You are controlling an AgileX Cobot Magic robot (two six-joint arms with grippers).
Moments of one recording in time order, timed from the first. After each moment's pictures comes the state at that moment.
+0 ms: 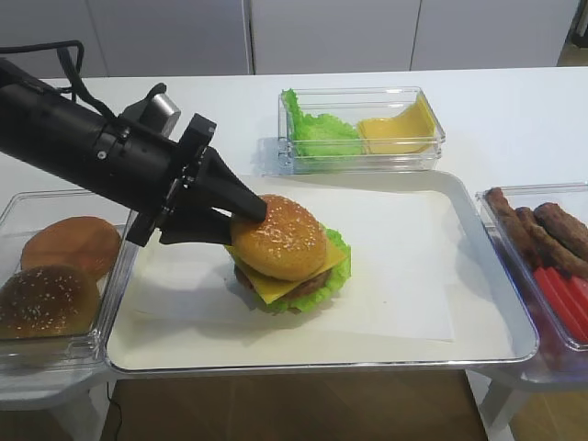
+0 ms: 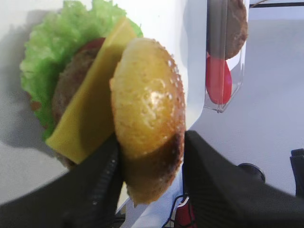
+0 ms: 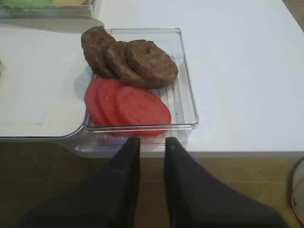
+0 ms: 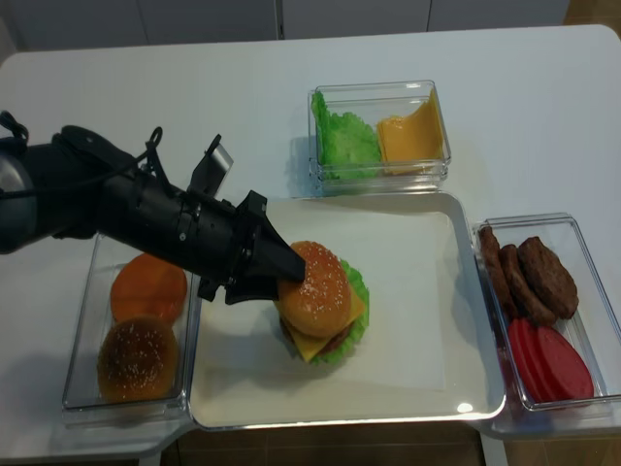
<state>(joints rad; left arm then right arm) -0.20 1.75 -1.06 -1.18 1.16 0.52 0.08 -0.02 -0.49 0.02 1.12 0.02</state>
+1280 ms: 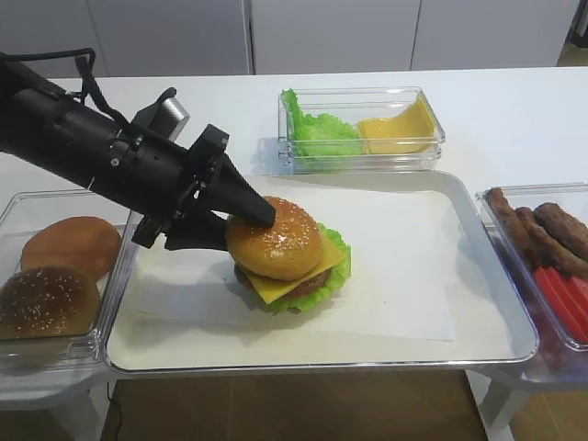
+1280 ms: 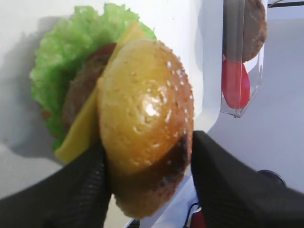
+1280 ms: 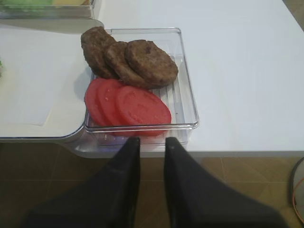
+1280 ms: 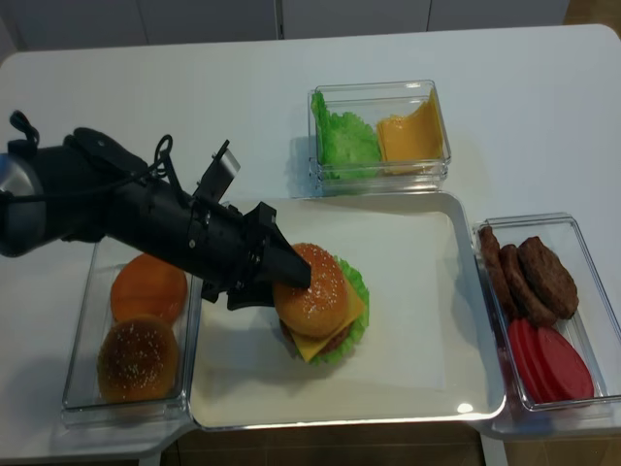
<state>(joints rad) -0.23 1.75 -1.06 -1.15 1.09 0.52 0.08 -0.02 -0.49 0.02 1.12 0.02</state>
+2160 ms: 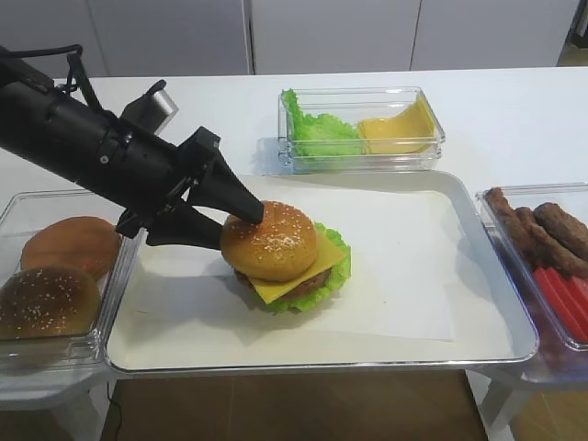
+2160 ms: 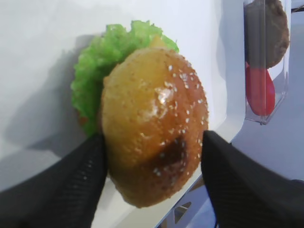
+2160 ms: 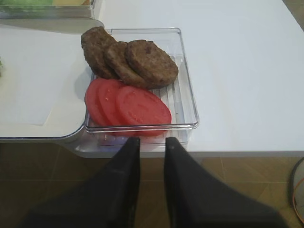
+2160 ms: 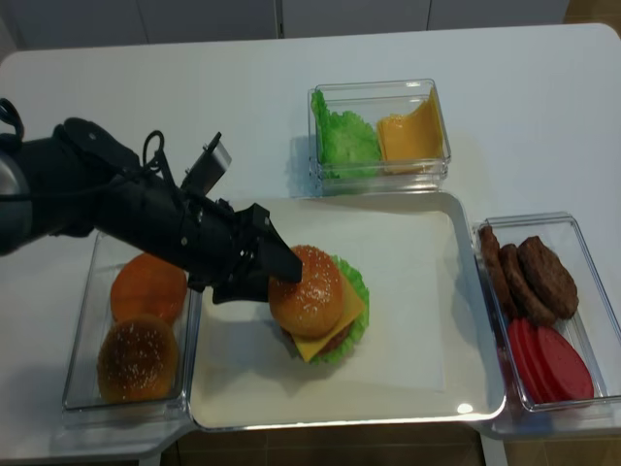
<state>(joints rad) -0.22 1.71 -1.06 -1.07 1.03 0.50 0.08 -0.02 -0.49 0.02 1.12 0.02</state>
